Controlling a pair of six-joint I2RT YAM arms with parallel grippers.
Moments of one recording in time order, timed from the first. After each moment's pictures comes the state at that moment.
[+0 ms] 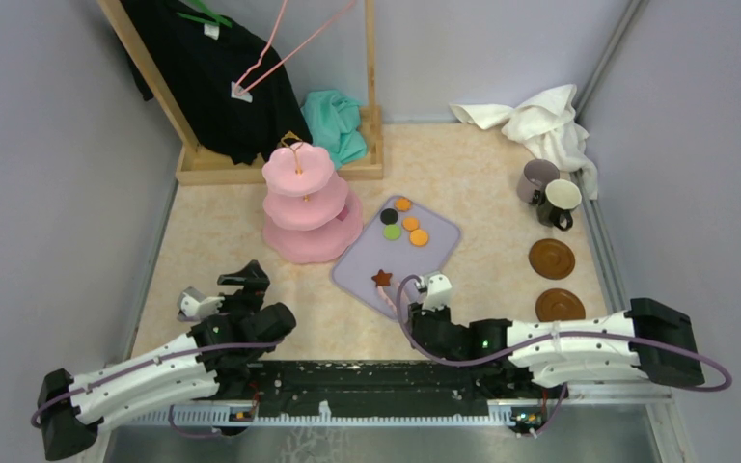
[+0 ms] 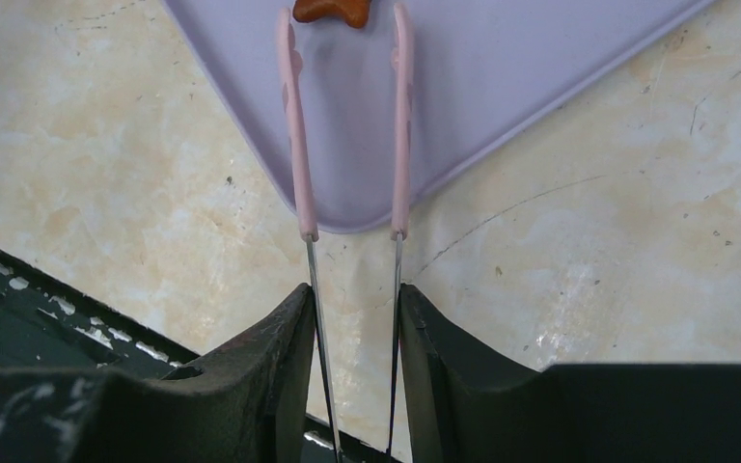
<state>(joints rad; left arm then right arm) -1.07 0.57 0.30 -0.90 -1.38 -2.08 1.42 0.95 0.37 -0.25 0.67 0.85</state>
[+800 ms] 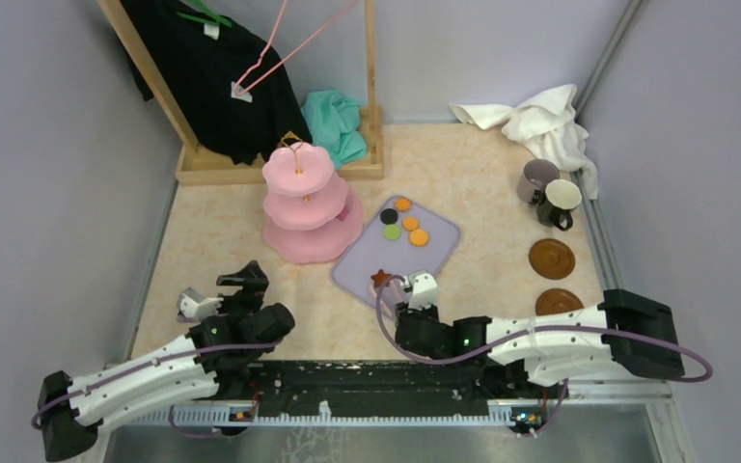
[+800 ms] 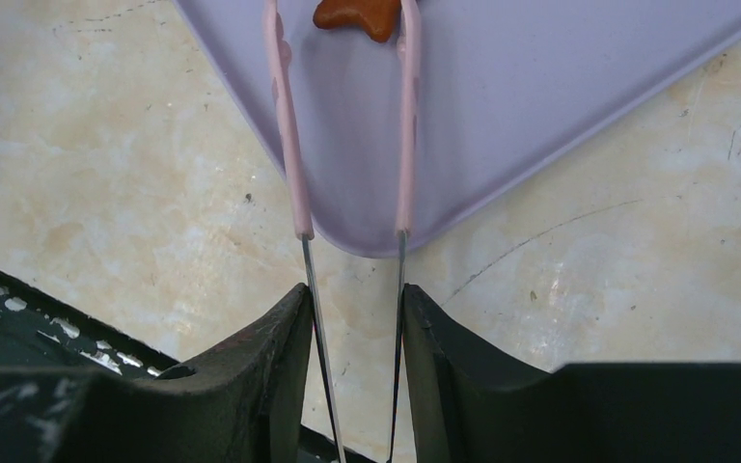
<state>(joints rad) -1.07 0.55 0.29 -0.90 -1.38 -2.08 1.43 1.11 0.44 -0.20 0.68 0.85</state>
